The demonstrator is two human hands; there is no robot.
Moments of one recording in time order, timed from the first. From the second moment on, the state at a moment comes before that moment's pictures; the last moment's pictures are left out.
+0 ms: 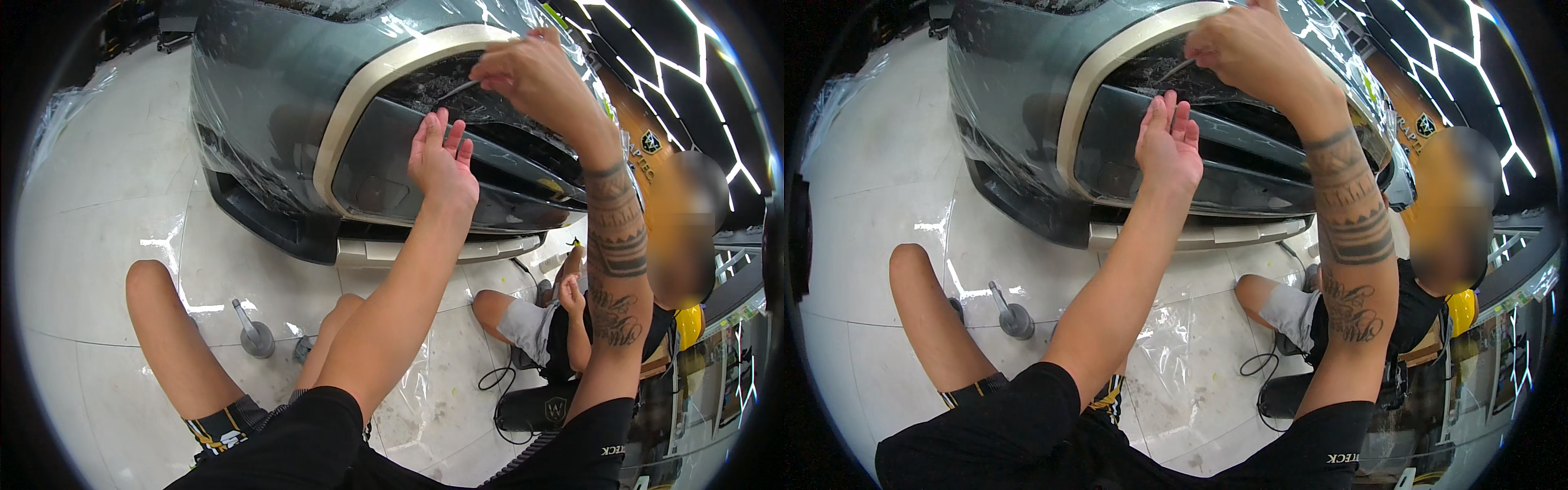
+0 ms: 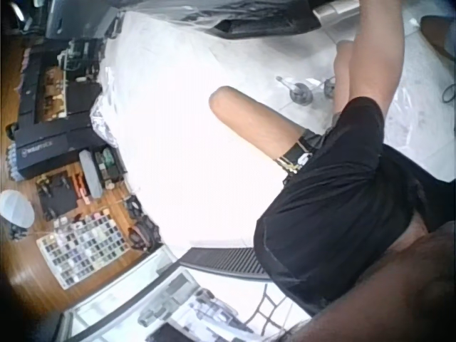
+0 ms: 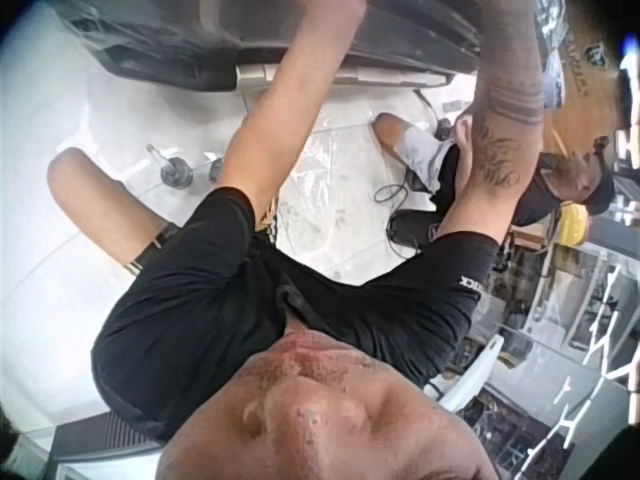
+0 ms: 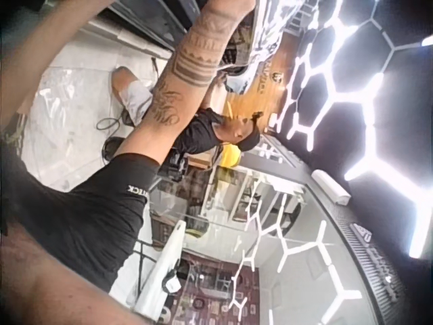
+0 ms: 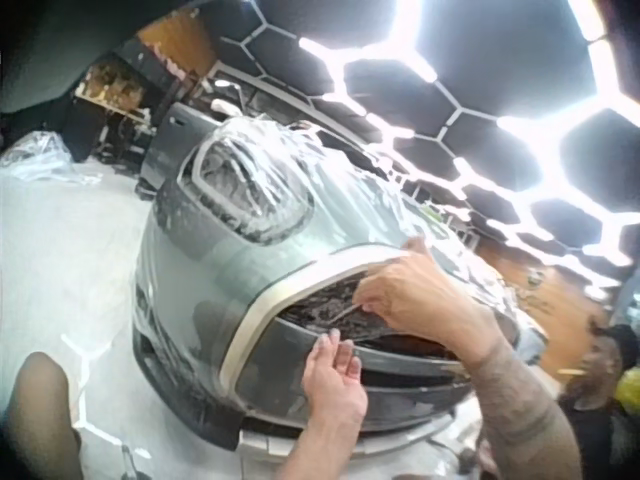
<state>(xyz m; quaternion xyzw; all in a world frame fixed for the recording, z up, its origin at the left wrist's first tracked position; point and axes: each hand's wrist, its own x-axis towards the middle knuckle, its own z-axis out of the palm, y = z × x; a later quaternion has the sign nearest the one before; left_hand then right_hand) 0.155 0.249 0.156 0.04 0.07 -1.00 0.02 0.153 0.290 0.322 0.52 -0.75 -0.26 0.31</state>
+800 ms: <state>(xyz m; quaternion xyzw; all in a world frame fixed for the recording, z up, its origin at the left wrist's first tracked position) 0.153 0.227 0.150 0.07 -0.11 -0.99 0.01 0.140 0.227 0.312 0.46 -0.74 -0.41 0.27</state>
